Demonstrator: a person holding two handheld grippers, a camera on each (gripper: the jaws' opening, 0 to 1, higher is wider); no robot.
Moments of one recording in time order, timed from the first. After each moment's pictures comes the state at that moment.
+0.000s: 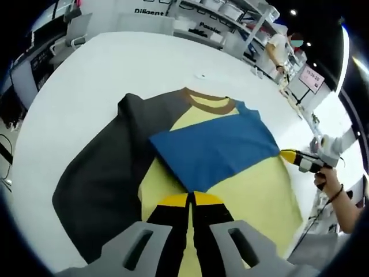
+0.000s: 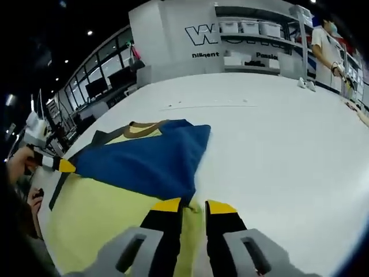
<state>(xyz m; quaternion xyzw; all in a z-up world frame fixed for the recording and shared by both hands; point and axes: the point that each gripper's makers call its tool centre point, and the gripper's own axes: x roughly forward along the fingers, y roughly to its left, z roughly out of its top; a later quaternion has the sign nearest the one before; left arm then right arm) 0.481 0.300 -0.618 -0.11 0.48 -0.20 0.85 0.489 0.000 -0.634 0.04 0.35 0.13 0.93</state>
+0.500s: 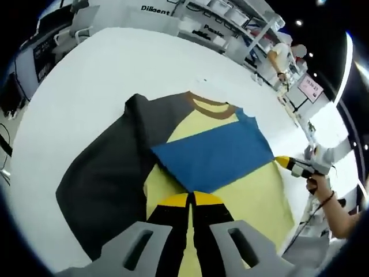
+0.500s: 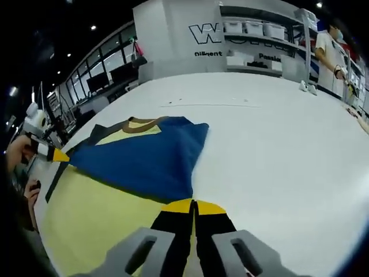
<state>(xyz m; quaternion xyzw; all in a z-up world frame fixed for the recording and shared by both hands) 0.475 0.310 -0.623 -0.11 0.49 -0.19 0.84 0.487 -0.005 -0.634 0.02 0.36 0.13 0.92</state>
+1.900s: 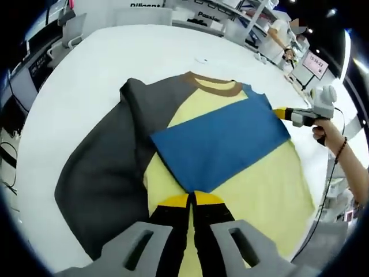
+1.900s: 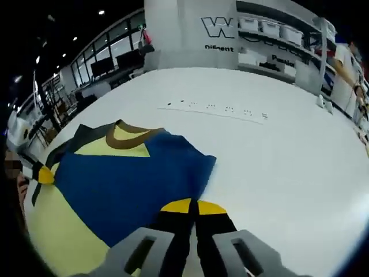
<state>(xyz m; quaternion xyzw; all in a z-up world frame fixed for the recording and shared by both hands) 0.458 0.300 -0.639 -0.04 0.50 -0.19 0.84 0.578 0.004 -0.638 -0.11 0.36 0.17 0.91</state>
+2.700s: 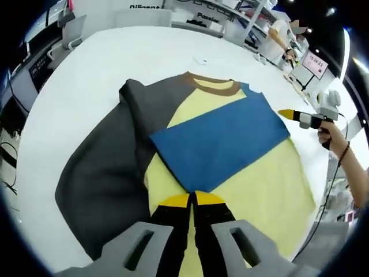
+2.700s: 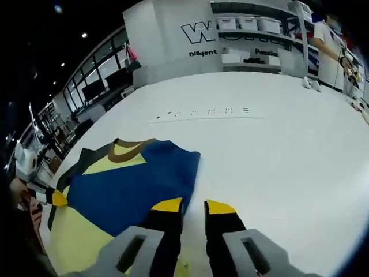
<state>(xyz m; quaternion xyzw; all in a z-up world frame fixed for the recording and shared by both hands) 0.462 0.302 -0.639 -0.05 0.50 -0.19 0.84 0.549 0.001 -0.629 0.06 0.37 0.13 0.92</state>
